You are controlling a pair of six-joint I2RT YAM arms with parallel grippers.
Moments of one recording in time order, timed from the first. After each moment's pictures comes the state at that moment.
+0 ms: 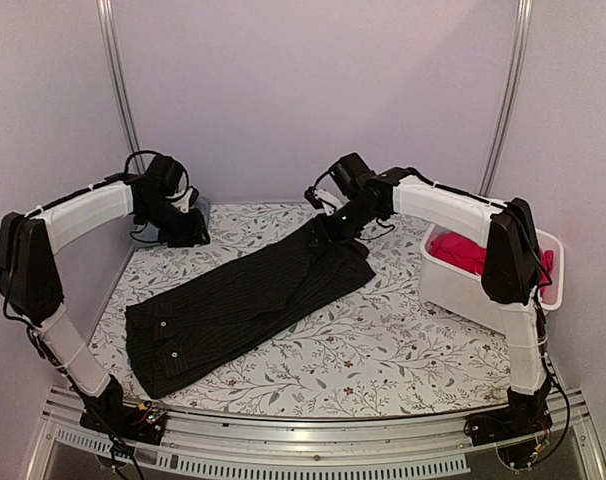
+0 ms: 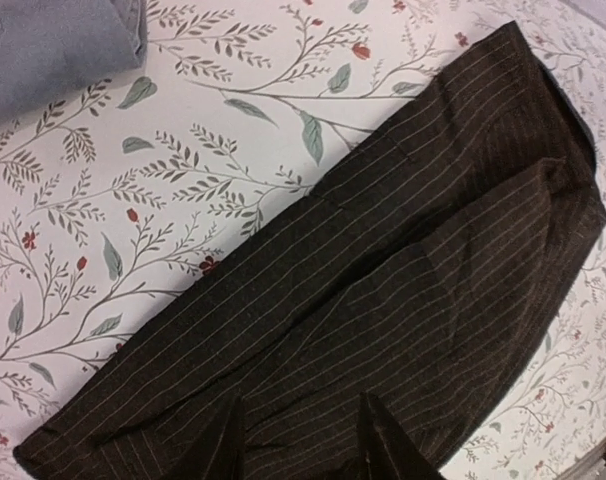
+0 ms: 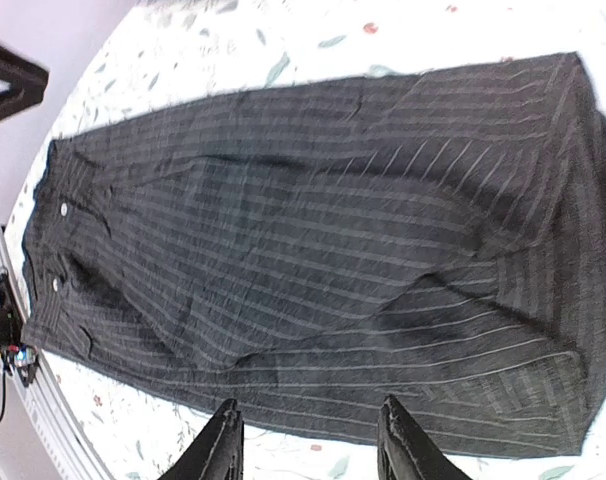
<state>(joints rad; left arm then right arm) -0.27 1.65 1.37 -0.74 0.14 -0.30 0.71 2.20 2.03 -0.76 -0.30 0.19</state>
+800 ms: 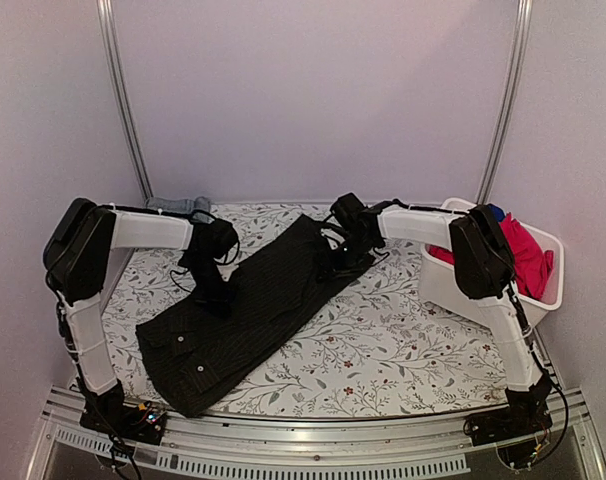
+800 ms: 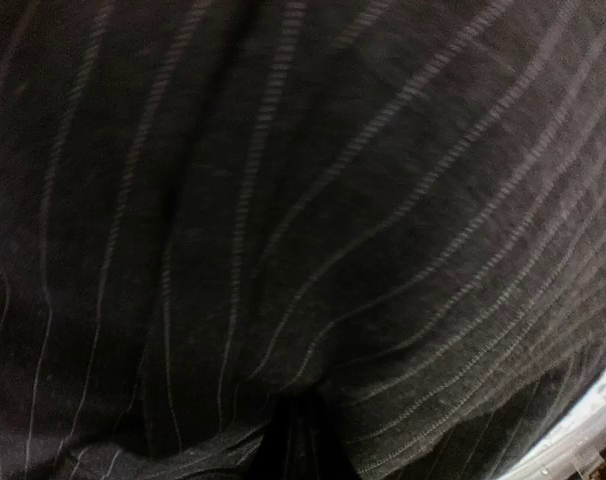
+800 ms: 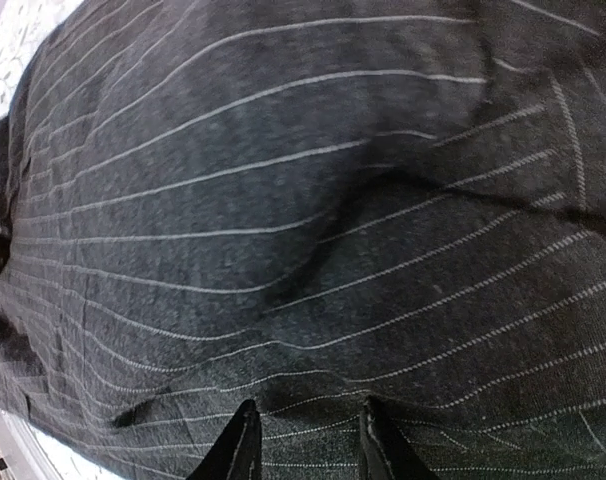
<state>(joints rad) -0.47 1.95 1.27 -0.88 0.15 -0.25 0.66 2.40 1.94 -0.70 -0.35 0.22</state>
